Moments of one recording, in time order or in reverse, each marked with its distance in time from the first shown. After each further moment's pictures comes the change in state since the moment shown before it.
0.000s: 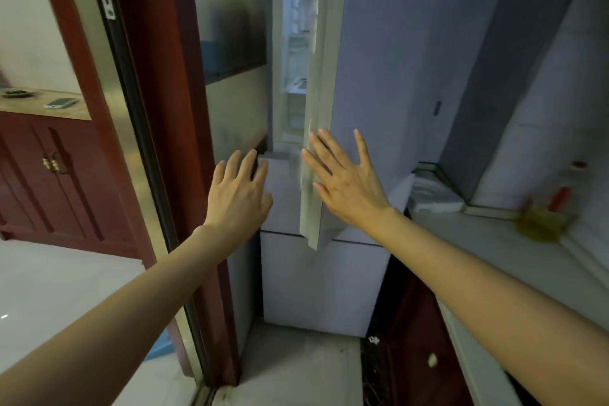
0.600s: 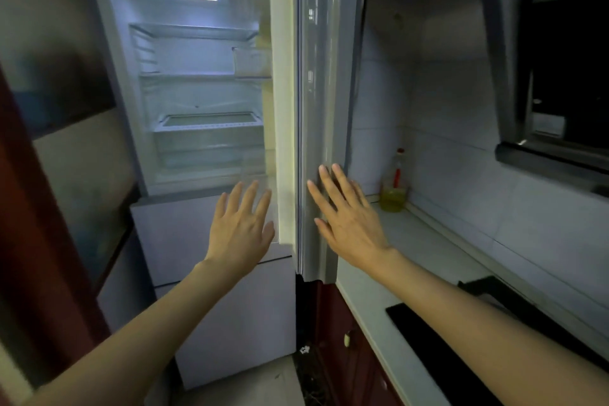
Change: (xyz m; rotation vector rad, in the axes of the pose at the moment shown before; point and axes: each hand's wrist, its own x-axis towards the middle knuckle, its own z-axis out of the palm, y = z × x) left_hand 0.015 0.162 -0.020 -0.254 0.035 0.376; right_hand -0.165 0.086 -0.081 -0.021 -0.229 0.429
